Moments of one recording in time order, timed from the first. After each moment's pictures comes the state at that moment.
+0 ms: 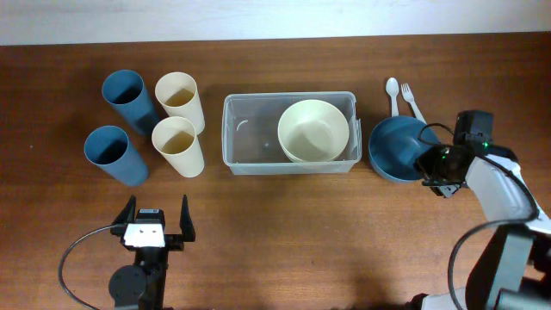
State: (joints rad) left arm 0.07 0.01 0.02 -0.08 0.07 0.06; right arm -0.28 1.65 1.01 -0.68 -0.13 0.67
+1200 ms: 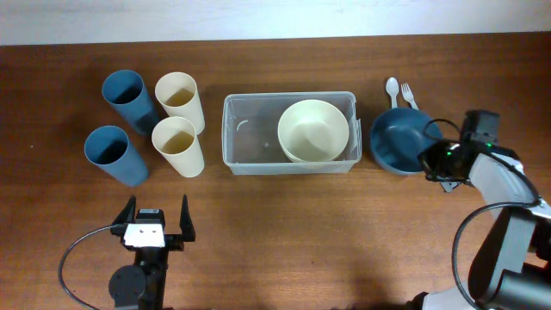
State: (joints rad) left arm 0.07 0.01 0.02 -0.08 0.07 0.06; right arm -0.34 1.70 1.01 -0.54 -0.21 0.70
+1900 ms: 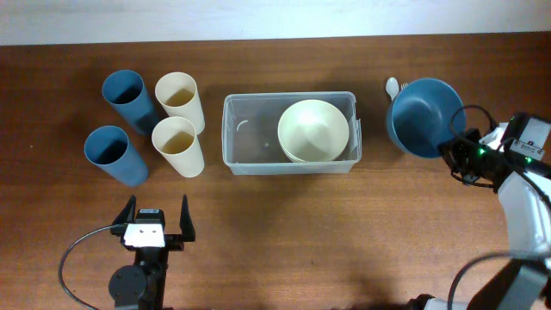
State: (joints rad) left arm 0.07 0.01 0.02 -0.08 0.07 0.06; right arm -0.46 1.49 1.02 -0.55 -0.51 0.65
